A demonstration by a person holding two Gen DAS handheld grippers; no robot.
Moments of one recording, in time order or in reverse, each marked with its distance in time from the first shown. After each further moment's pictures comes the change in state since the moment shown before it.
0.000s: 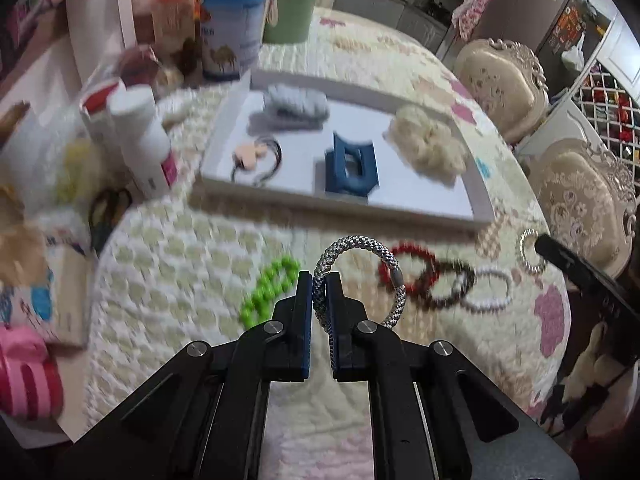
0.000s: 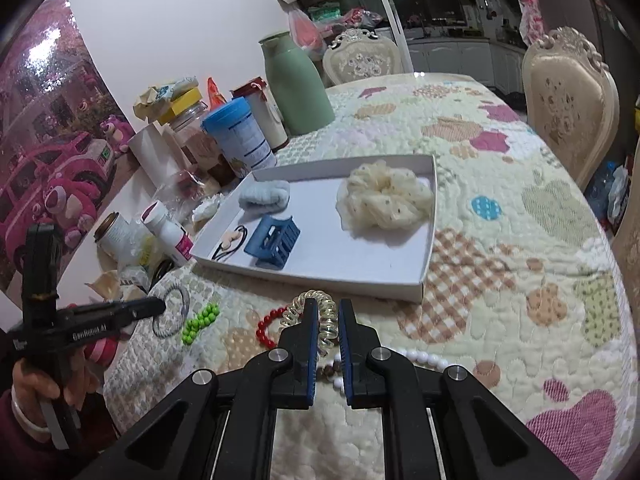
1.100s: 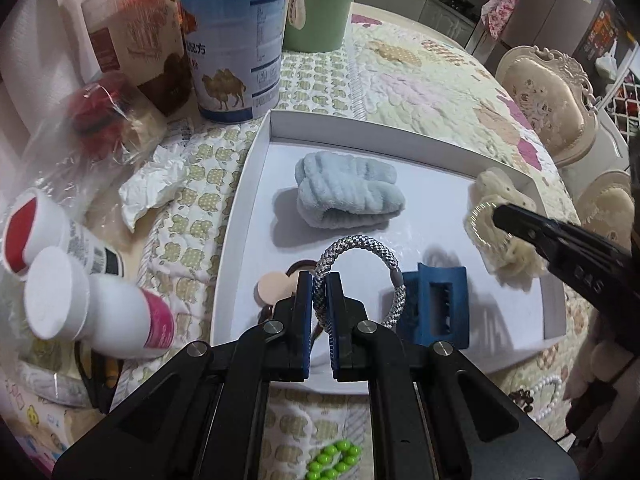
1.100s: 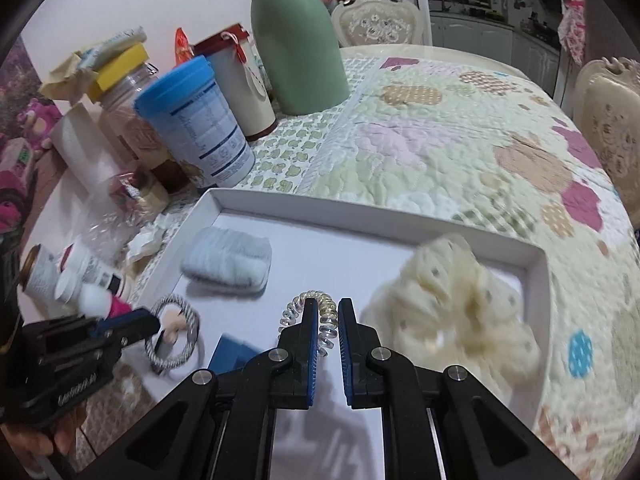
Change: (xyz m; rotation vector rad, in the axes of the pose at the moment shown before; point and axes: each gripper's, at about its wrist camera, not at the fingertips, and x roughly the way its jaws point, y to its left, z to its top) left arm 0.101 0.041 0.117 -0.015 0.053 0.068; right arm 0.195 0.024 0.133 -0.078 0.180 -0.073
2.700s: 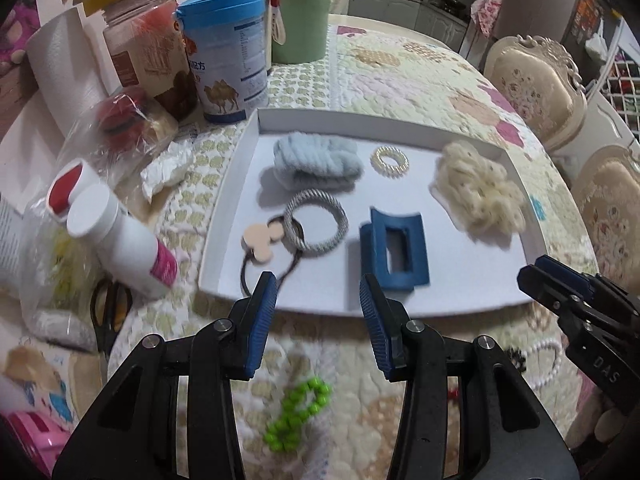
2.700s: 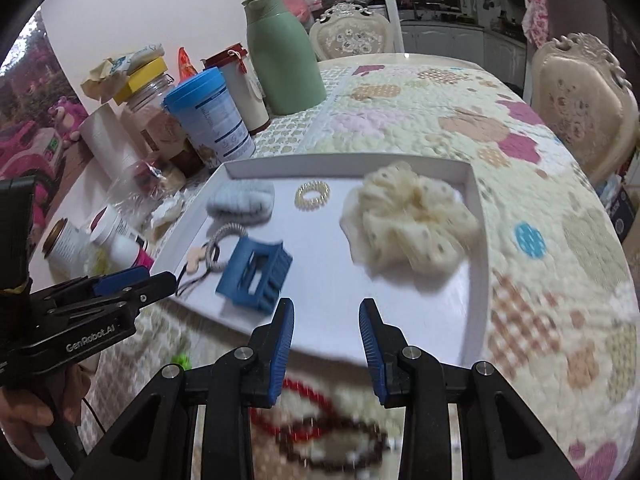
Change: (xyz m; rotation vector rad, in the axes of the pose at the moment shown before) left arm -0.046 -0.039 -0.057 0.058 -0.067 0.068; right arm -0.087 0.003 -0.104 0.081 -0.072 -0.032
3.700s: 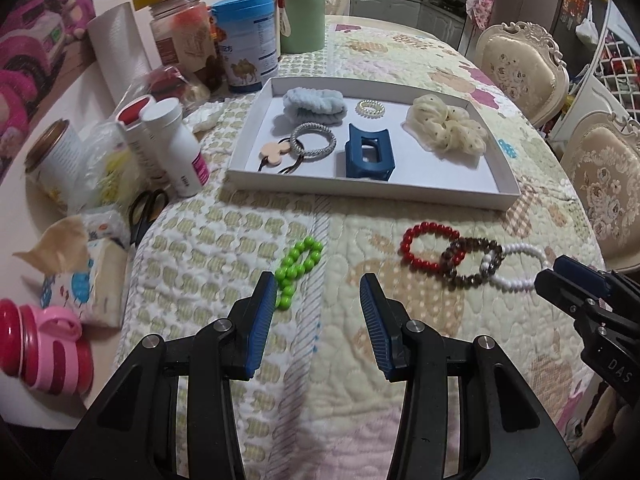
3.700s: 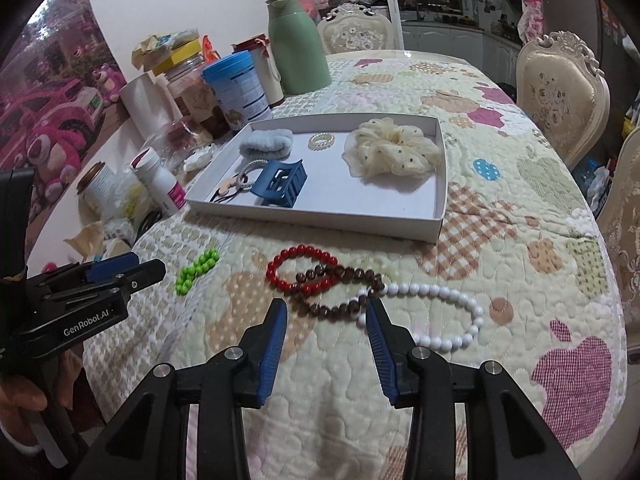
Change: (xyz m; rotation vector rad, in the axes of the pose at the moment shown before) left arm -0.069 -0.017 -0.101 0.013 -0.021 0.053; right arm -0.081 0.011 -0.097 -0.038 0.011 -0.012
